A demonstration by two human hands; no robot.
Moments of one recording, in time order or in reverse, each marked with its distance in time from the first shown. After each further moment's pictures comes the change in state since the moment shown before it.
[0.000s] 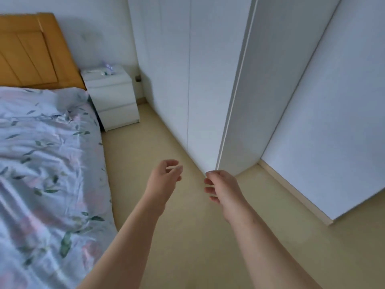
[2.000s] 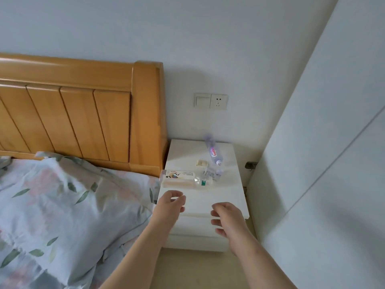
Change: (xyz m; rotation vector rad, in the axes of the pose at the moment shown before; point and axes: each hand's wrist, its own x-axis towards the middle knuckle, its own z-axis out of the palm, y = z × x) left_hand 1.195 0.196 -0.511 -0.147 0.509 -0.259; right_hand 0.984 -0.485 0.844 -0.304 -0.515 0.029
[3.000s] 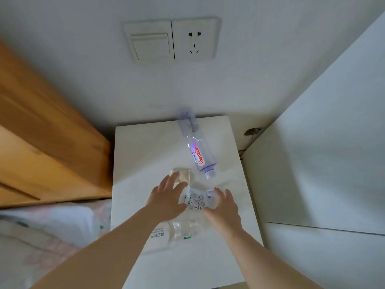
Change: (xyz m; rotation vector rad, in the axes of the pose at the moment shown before) left_hand 0.414 0.002 0.138 1.306 -0.633 0.239; right_hand 0.400 0.010 -0.001 -0.644 0.084 0.231
